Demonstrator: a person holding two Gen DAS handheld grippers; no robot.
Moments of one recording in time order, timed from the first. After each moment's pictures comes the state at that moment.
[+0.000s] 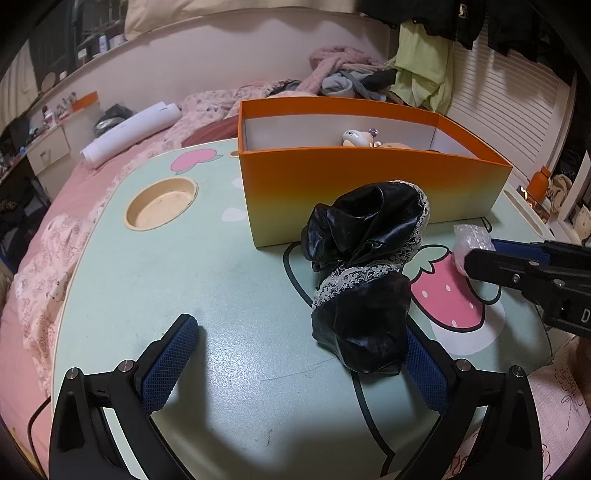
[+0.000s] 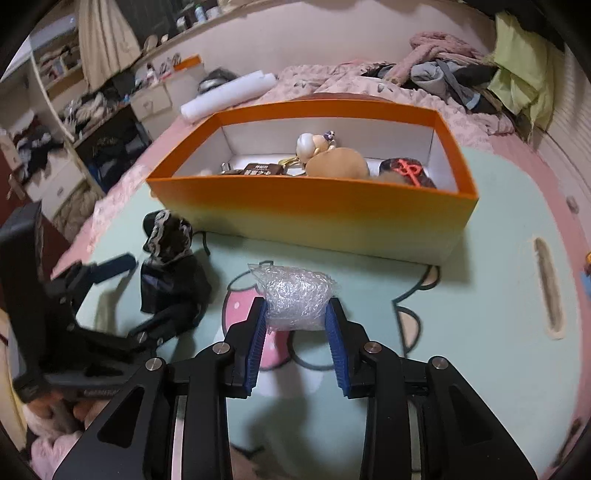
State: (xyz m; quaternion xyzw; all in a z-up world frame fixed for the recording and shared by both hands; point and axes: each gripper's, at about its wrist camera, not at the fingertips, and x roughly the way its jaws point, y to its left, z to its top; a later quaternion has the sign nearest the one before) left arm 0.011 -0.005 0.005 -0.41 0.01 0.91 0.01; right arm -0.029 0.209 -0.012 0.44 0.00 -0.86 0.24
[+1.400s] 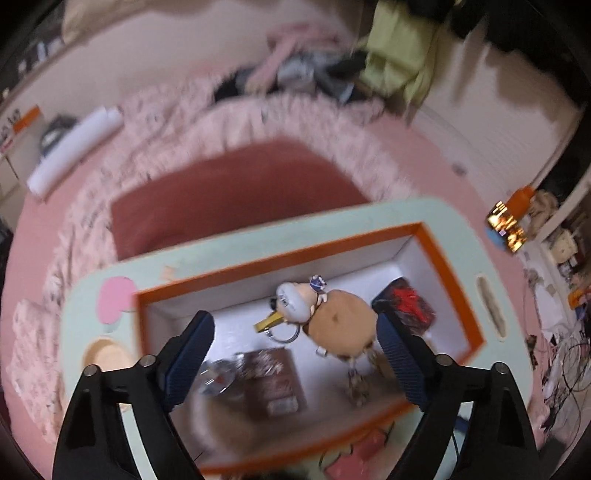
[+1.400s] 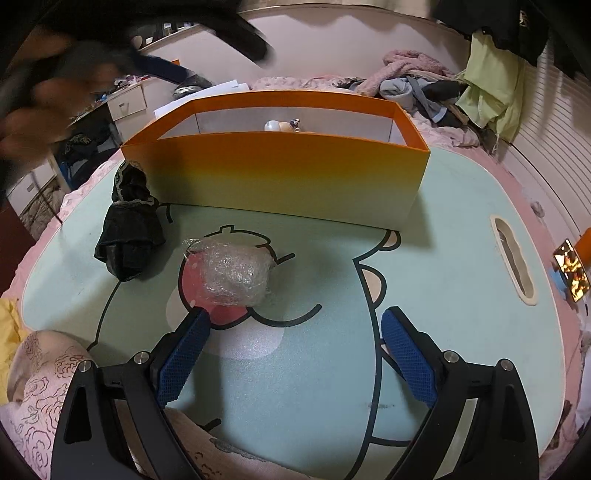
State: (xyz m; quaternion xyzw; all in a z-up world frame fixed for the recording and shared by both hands) left arm -0.163 0.051 0.082 -0.50 0.00 0.86 0.08; right arm 0.002 0.218 -0.027 0.41 0.06 -0.89 0.18
